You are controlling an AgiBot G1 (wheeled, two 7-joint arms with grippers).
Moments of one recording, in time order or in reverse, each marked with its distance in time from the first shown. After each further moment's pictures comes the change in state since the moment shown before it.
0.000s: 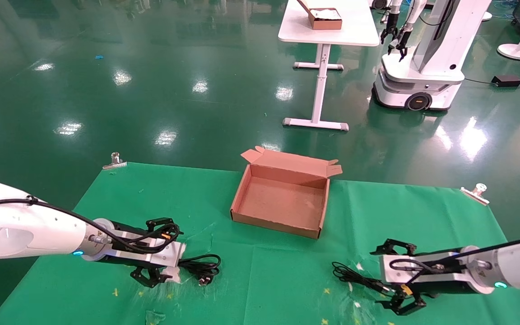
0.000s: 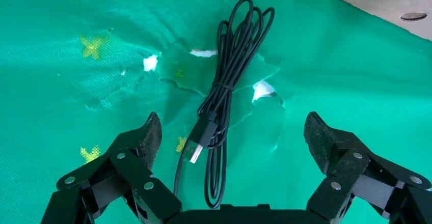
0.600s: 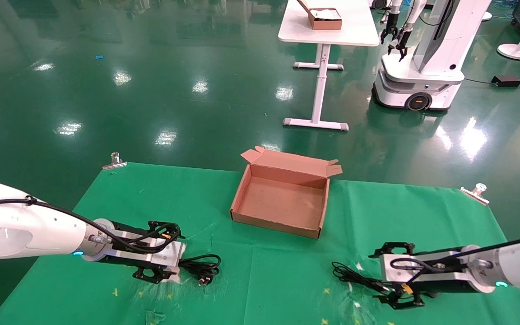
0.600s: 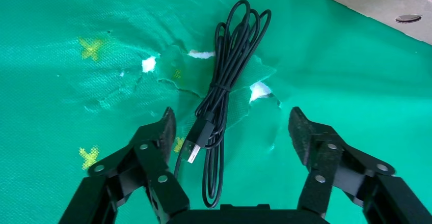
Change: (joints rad) left arm -0.001 -0.001 0.000 -0.001 0.000 -0.001 0.003; right arm 0.001 0.000 0.000 0.001 0.000 0.000 -0.002
